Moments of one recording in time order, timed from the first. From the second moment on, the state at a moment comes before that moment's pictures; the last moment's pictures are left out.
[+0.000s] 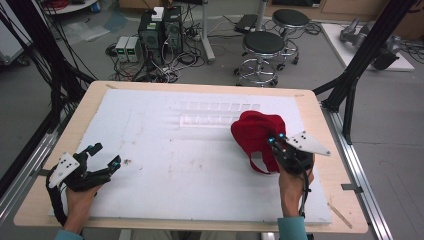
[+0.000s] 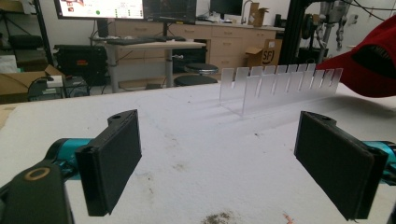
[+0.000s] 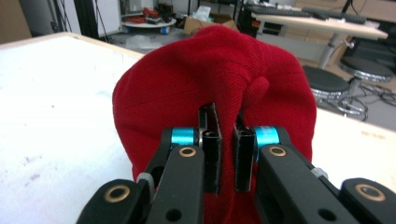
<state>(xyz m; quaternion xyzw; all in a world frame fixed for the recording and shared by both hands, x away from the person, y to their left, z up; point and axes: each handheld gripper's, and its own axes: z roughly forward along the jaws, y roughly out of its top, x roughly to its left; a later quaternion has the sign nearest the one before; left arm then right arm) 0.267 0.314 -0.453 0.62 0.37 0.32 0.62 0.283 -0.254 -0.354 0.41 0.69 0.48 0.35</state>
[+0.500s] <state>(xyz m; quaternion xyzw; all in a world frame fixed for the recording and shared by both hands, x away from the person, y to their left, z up) 0.267 0.320 -0.445 0.61 0.38 0.31 0.62 0.280 -0.244 -0.317 0.36 0.68 0.52 0.38</state>
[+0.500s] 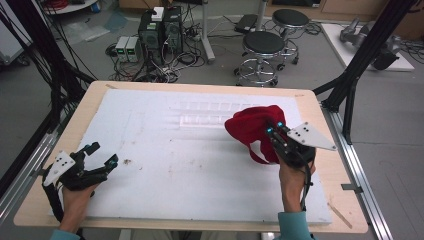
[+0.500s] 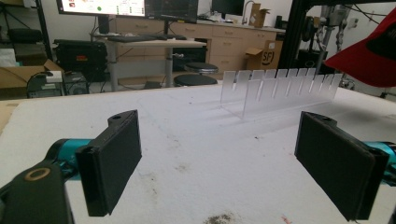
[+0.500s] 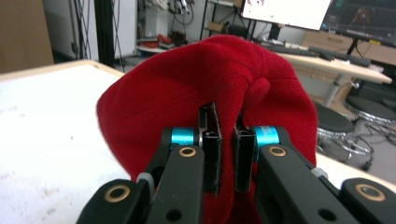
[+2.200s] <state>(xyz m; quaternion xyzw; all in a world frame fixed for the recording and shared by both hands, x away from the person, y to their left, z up) 0.276 0.258 -0.349 0.71 0.25 0.21 0.62 0.295 -0.156 -0.310 0.07 0.79 0.58 0.18</state>
